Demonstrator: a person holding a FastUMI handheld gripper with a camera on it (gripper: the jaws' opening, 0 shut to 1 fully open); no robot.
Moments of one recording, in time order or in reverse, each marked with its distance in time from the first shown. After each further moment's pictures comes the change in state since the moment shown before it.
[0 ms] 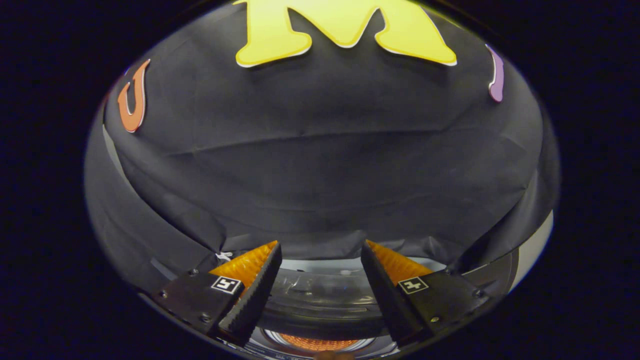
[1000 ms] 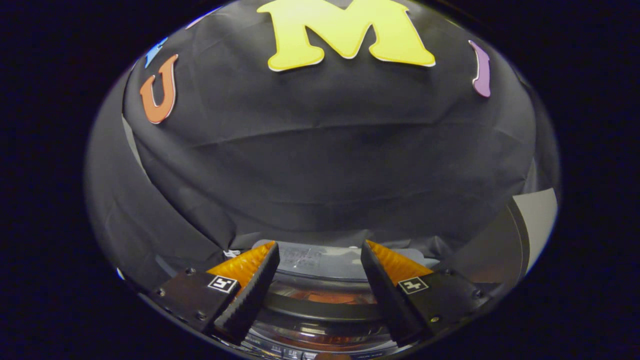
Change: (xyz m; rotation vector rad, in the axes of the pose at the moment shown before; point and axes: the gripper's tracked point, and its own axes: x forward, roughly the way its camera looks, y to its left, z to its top) arm -0.049 0.008 -0.073 -0.016 -0.074 0.058
